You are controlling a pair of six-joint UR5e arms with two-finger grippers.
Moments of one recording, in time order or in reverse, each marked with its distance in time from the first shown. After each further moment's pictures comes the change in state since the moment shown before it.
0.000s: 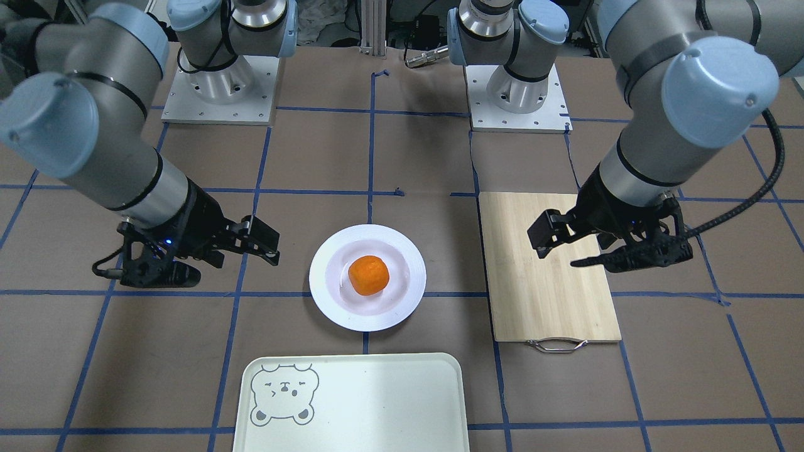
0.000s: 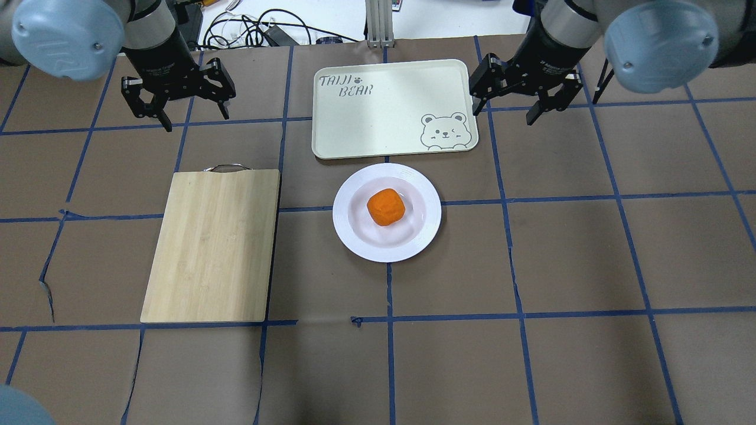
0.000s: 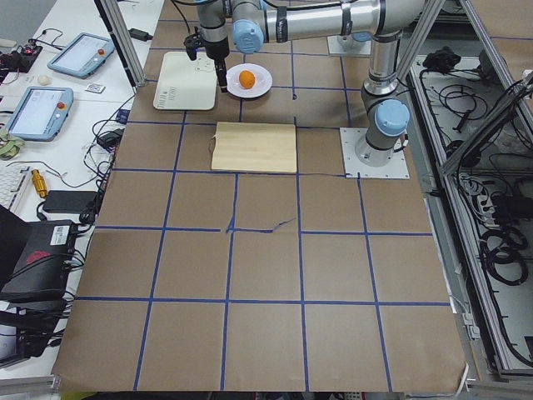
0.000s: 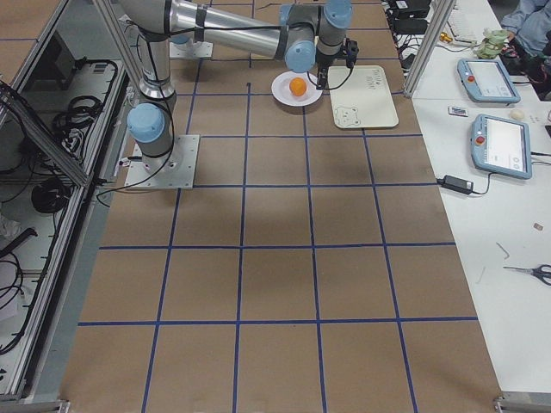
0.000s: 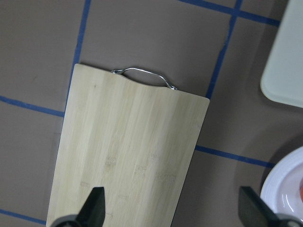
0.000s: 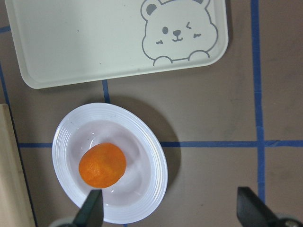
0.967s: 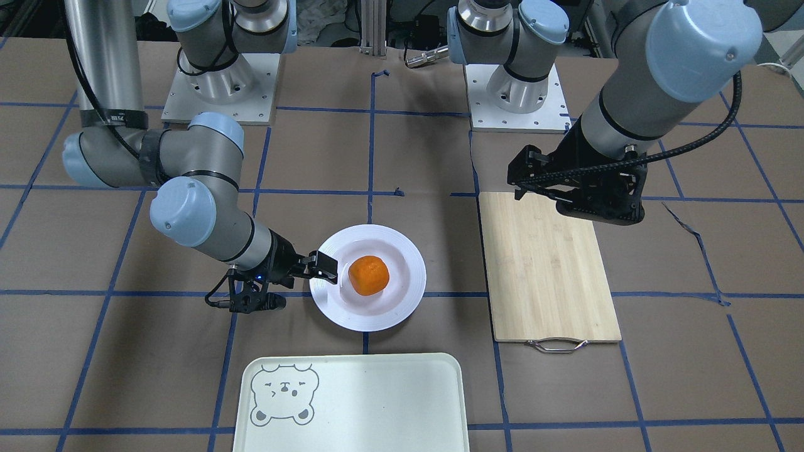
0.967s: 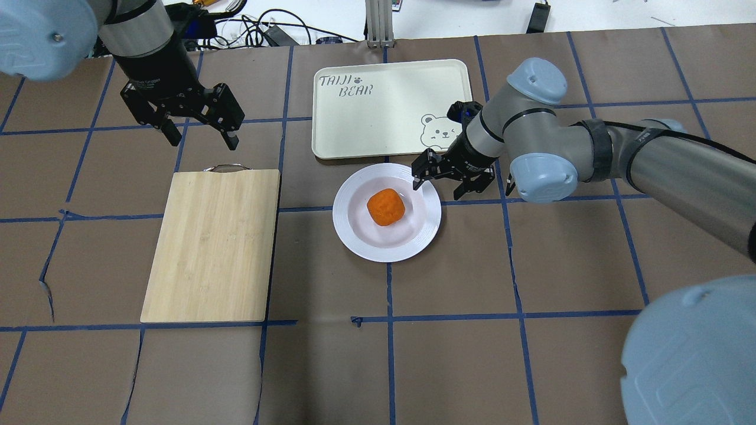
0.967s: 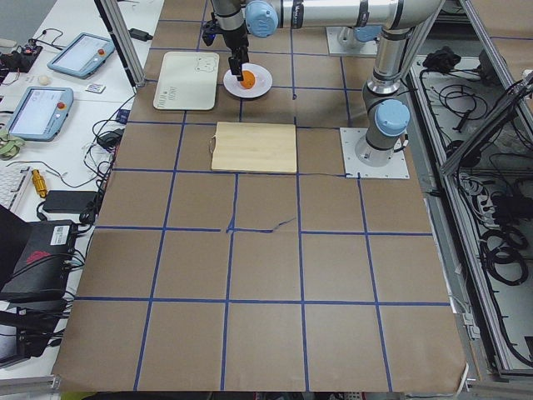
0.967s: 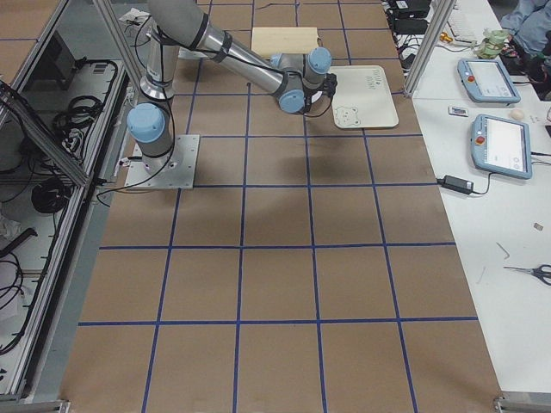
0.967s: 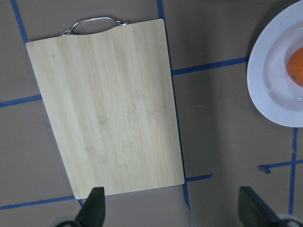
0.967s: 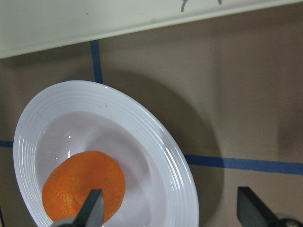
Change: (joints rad) left arm -0.013 0.065 -0.020 -0.162 -0.016 0.223; right arm 0.064 0.143 0.270 -0.403 0.087 0.025
